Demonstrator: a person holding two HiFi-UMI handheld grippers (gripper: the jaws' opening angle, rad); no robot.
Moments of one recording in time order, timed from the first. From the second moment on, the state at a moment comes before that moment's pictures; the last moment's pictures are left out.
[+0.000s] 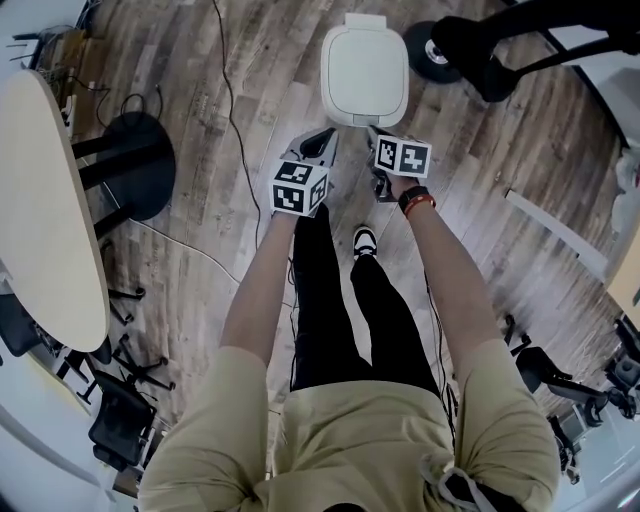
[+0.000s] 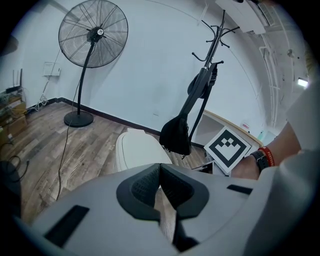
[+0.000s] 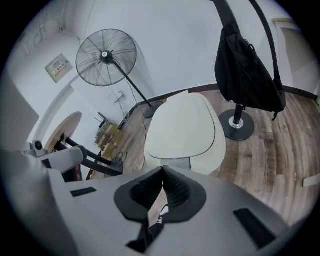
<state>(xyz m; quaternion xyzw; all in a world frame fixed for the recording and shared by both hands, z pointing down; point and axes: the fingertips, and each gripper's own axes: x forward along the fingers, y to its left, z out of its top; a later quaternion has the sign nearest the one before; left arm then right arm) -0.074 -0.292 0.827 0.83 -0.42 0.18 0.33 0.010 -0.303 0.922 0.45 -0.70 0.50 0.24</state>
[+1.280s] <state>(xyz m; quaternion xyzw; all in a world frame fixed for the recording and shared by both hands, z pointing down) -0.064 -0.302 0.877 0.85 -0.40 0.19 0.30 0.013 -0.309 0.969 0.46 -0.70 0.51 0.23</state>
